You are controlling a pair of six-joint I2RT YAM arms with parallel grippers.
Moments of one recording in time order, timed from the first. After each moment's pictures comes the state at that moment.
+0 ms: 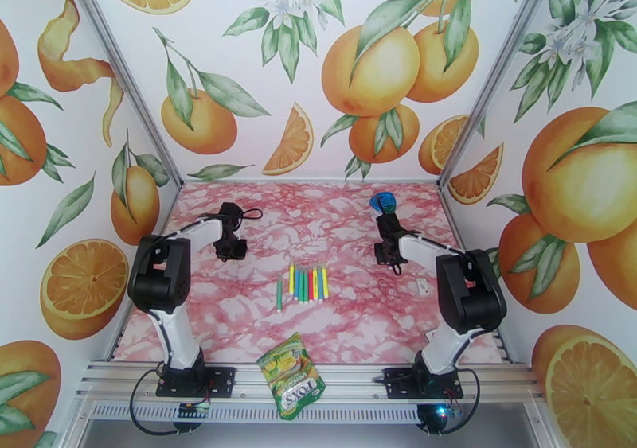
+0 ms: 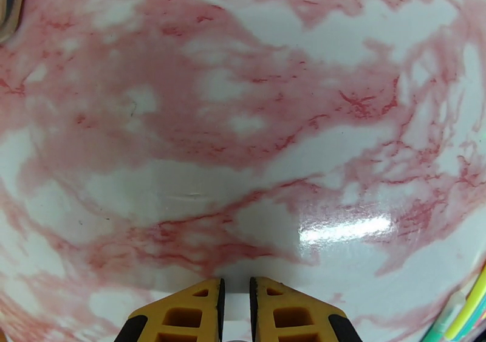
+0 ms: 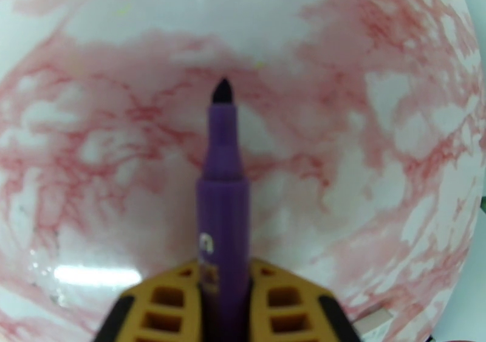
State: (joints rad) left arm -0.13 1.93 1.26 -0.73 -0.02 -0.08; right arm 0.17 1.78 1.03 -0.48 0.23 0.20
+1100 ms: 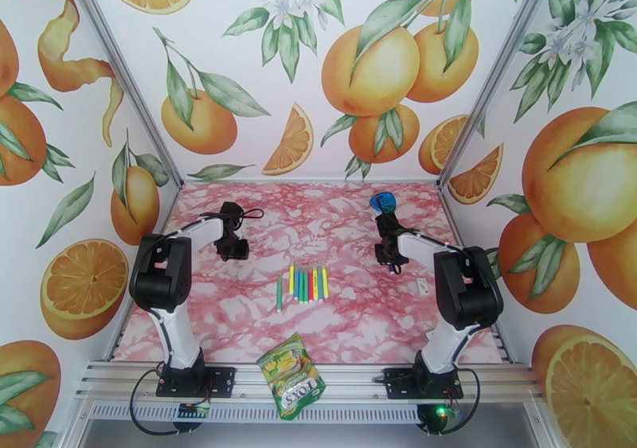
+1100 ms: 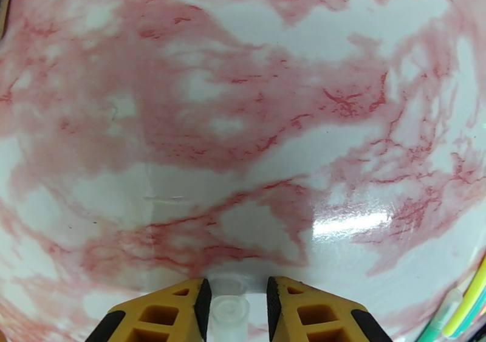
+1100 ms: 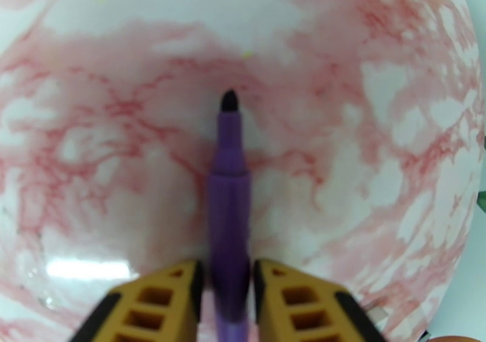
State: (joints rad) left arm -0.13 1.94 1.27 -0.74 0.01 -0.08; right arm 0.17 1.81 1.05 -0.53 0.26 0.20
